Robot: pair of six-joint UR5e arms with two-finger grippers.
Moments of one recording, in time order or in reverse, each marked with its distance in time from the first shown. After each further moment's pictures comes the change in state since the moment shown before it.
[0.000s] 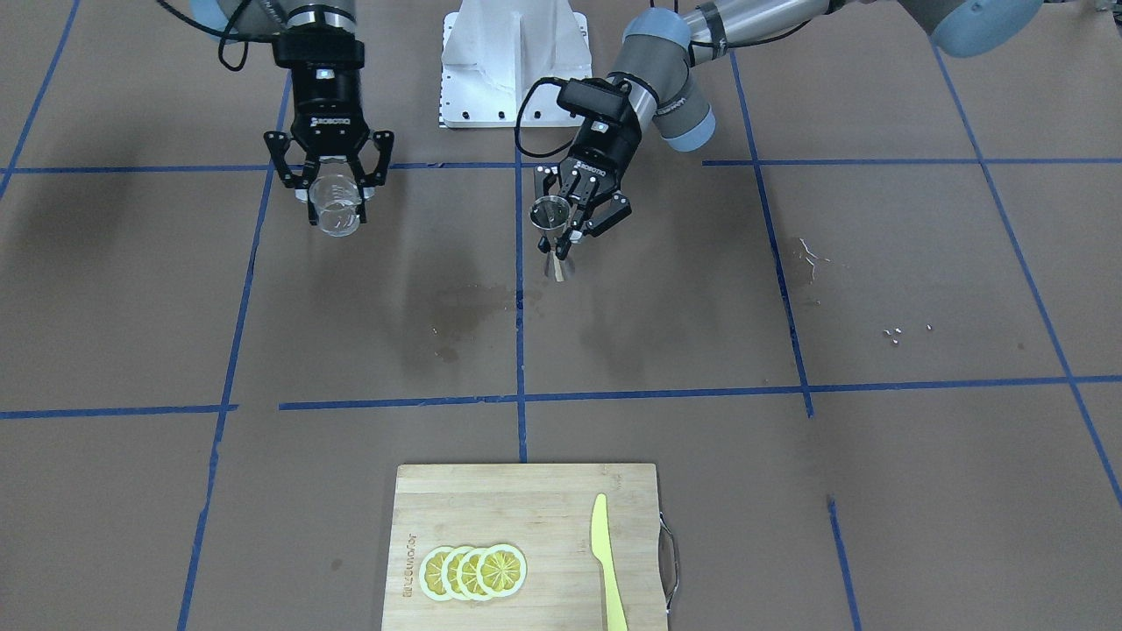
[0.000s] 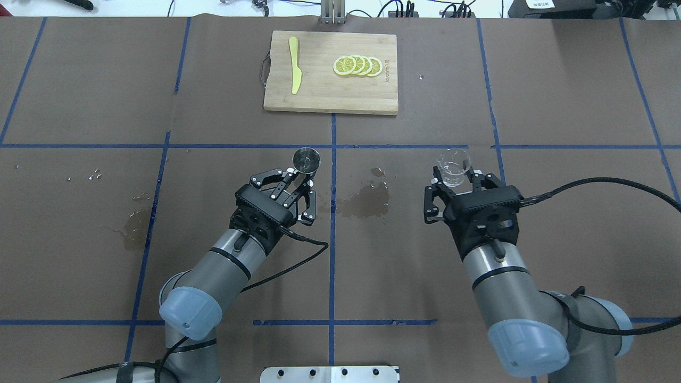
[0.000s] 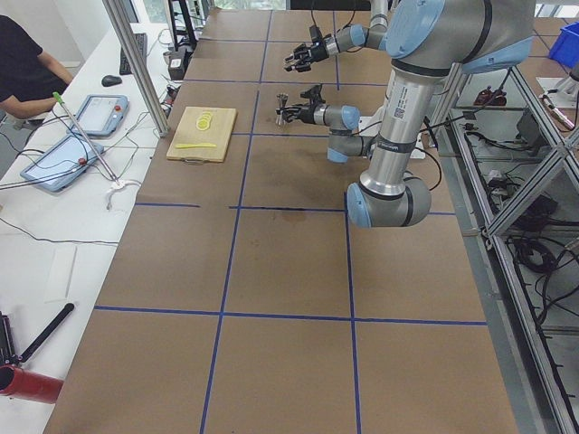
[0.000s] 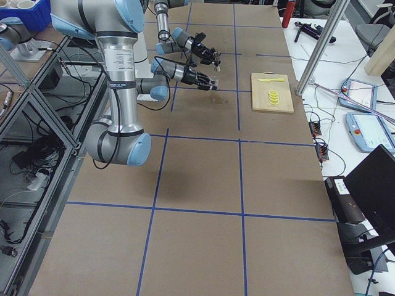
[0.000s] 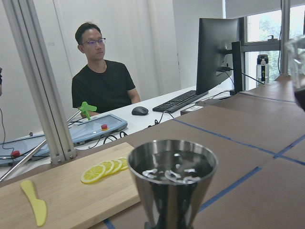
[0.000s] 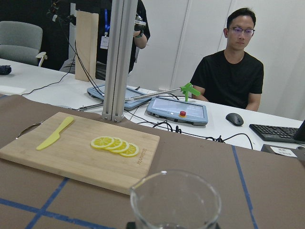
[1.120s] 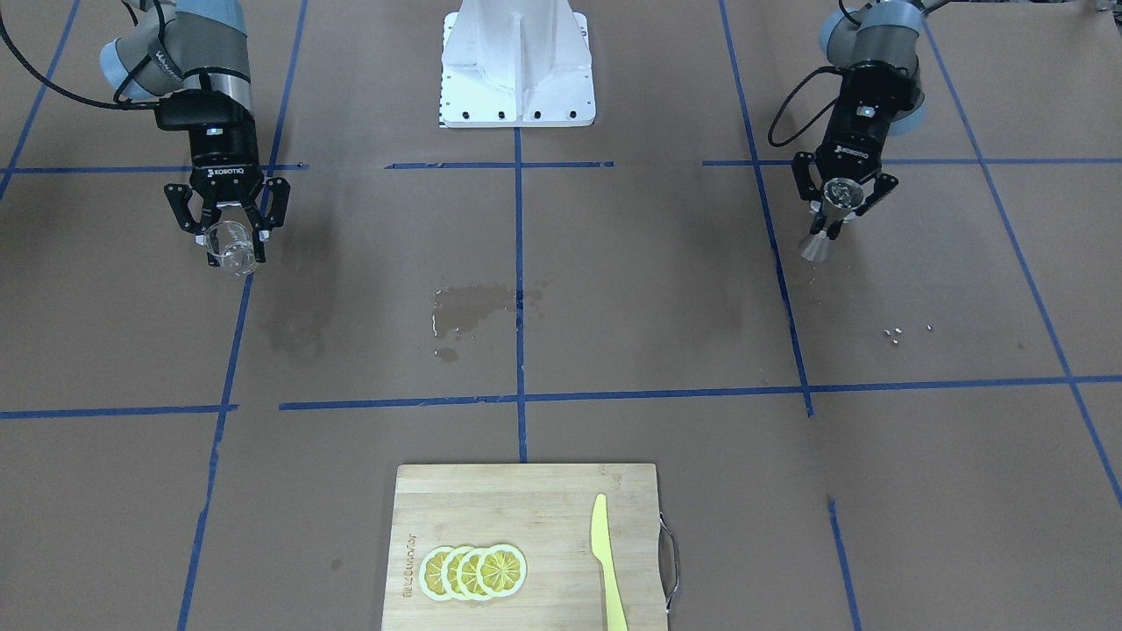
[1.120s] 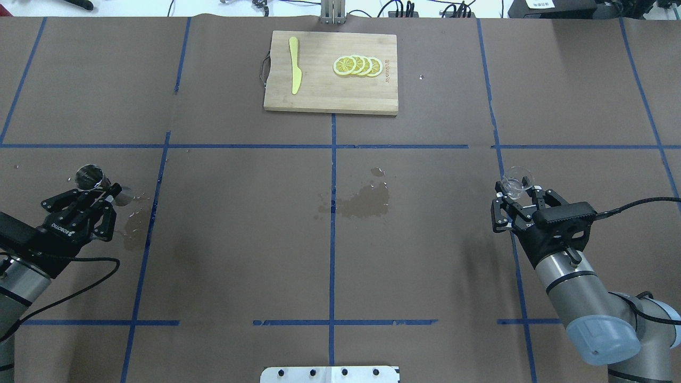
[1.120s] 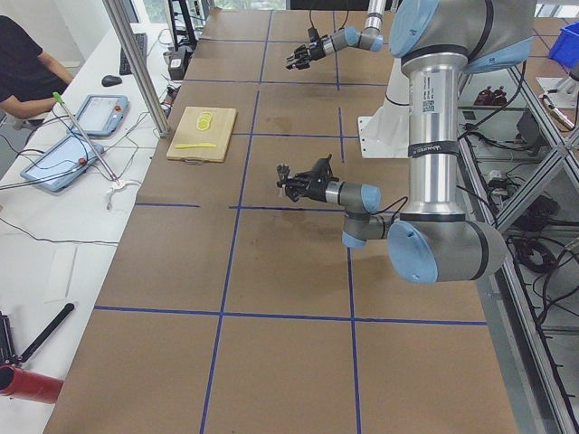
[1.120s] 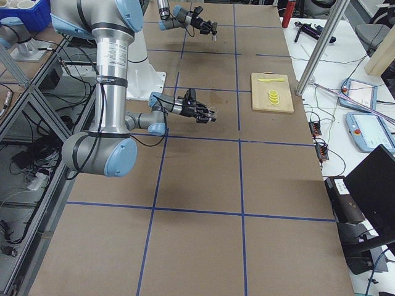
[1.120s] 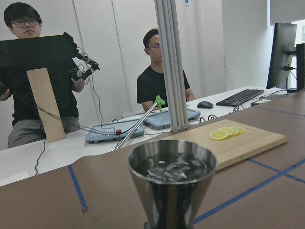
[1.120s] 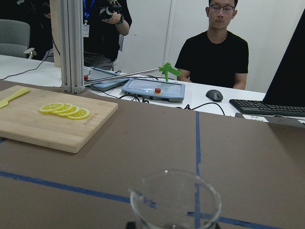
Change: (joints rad) left arm -0.008 0.599 -0.034 -0.518 0.112 -0.175; right arm 0.028 -0.164 -0.177 0.357 0.036 0.003
